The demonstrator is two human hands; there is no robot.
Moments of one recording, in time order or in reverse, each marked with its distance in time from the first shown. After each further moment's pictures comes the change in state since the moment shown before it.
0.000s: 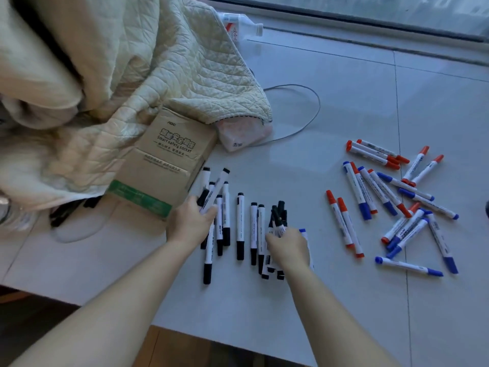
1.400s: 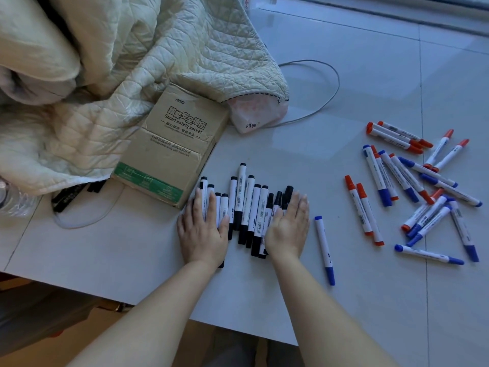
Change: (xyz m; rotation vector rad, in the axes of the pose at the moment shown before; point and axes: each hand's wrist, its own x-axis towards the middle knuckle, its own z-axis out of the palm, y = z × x) left_hand -0.021 -0.058 0.063 0.314 0.162 0.161; right_hand 0.016 0.003 0.060 -0.057 0.292 -0.144
